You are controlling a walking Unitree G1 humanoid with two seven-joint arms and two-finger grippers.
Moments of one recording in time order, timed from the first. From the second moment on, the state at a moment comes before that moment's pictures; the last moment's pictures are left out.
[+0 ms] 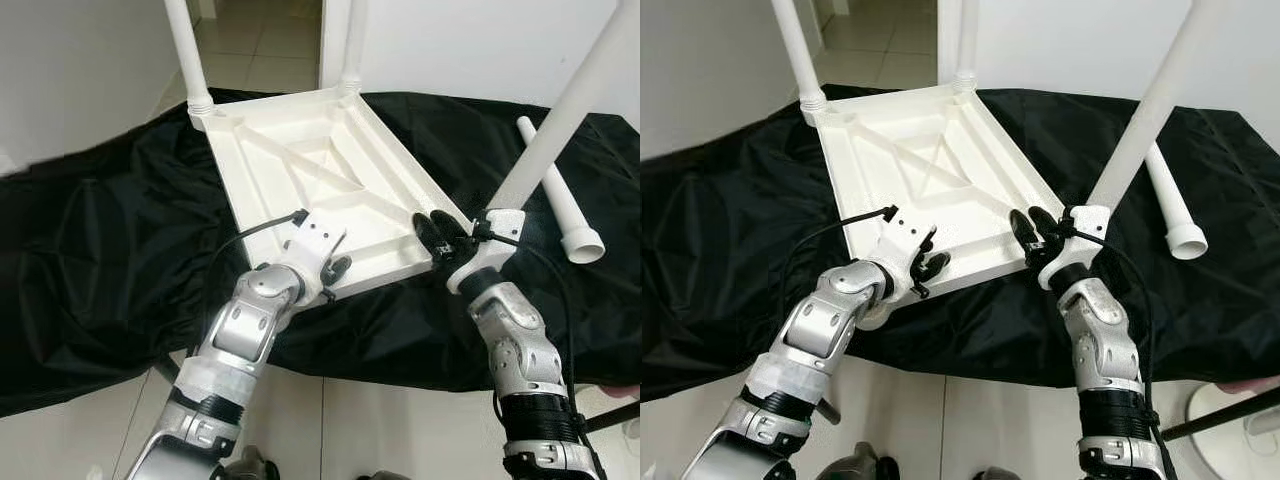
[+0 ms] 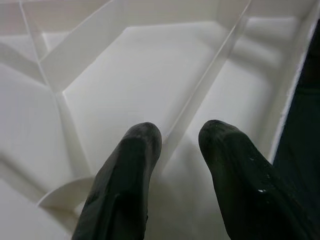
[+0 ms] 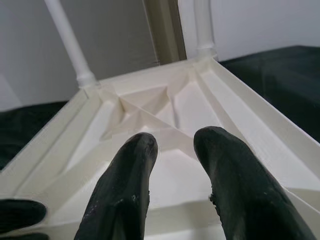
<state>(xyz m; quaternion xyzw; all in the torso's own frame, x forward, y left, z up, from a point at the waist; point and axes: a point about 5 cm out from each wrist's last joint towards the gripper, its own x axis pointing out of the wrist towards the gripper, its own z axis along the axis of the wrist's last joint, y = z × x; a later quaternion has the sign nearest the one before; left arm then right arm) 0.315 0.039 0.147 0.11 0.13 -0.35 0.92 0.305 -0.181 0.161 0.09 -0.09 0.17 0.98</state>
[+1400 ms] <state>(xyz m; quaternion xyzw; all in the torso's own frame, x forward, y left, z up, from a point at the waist) 0.334 0.018 0.141 0.12 0.14 -0.37 0.91 0.274 -0.197 0.132 0.04 -0.06 -0.06 1.00</state>
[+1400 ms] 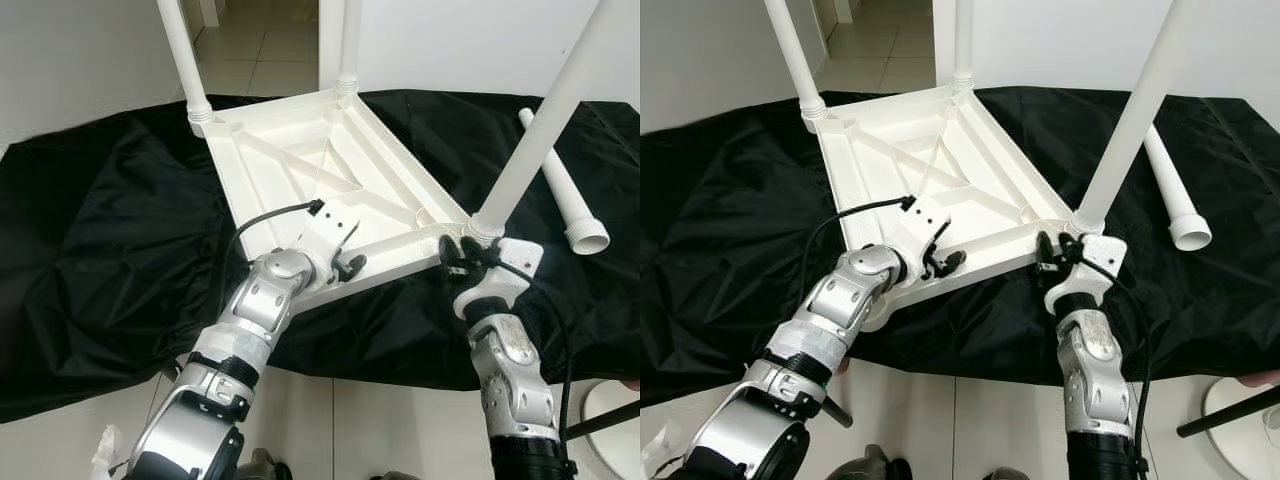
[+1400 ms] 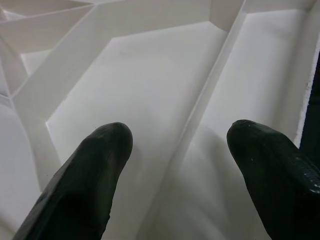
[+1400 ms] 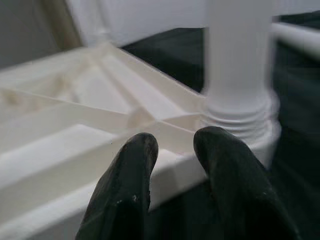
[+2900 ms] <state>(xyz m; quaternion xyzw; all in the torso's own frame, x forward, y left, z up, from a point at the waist) 0.358 0.005 0.147 0.09 0.20 -0.37 0.90 0.276 -0.192 0.131 0.01 -0.05 -0.12 0.99</state>
